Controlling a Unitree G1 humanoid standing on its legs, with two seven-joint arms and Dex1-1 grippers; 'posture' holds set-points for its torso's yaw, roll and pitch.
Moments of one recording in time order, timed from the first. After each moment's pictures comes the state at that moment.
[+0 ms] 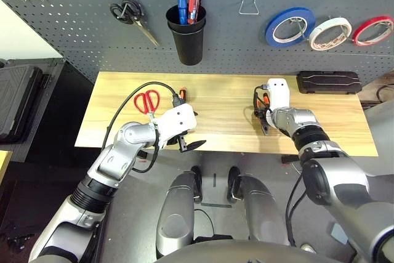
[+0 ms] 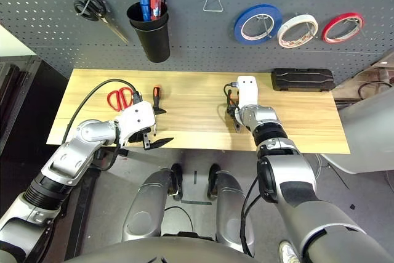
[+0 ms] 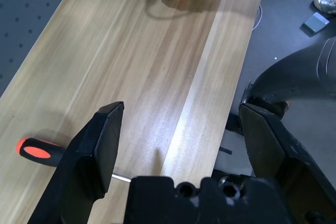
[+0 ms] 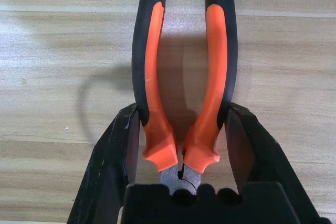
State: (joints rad) left arm -0.30 0.59 -0.33 -0.14 0.02 0.28 -0.86; right arm -0.79 -0.18 -0.13 0.99 0.13 0.60 0.07
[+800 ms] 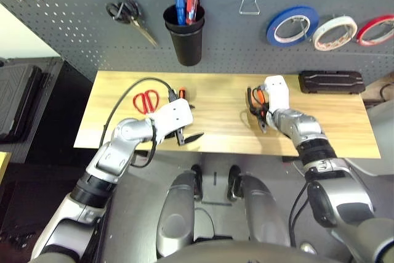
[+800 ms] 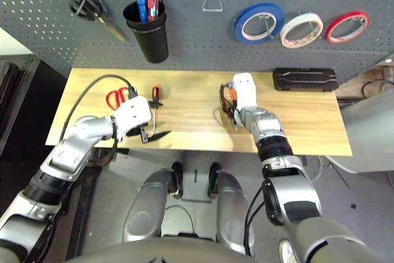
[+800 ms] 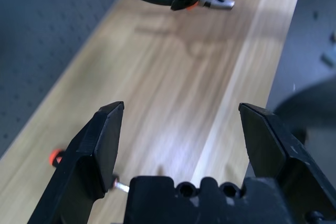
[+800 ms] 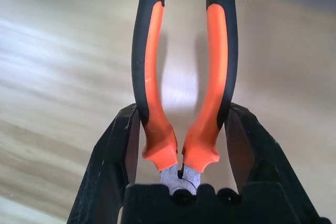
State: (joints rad) left arm -0.28 0.53 -0.22 -0.12 -0.05 0.19 -0.84; right arm -0.52 -0.28 0.02 0.38 0.09 0.50 0.31
